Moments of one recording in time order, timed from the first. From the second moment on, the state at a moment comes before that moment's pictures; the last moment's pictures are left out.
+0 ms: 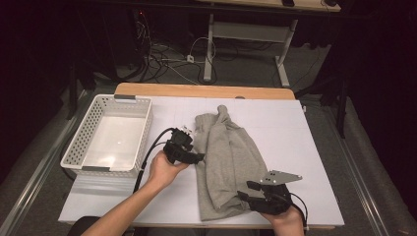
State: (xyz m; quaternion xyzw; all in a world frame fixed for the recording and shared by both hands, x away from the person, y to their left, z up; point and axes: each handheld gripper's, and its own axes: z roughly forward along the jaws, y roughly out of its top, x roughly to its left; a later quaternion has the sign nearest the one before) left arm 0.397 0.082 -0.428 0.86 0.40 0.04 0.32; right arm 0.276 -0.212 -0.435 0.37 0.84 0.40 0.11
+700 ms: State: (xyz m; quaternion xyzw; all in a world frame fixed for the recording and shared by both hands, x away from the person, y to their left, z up) left arm 0.365 0.072 -0.463 0.87 0.39 0.01 0.31; right arm 0.323 -0.276 -0.452 0.46 0.81 0.32 0.18
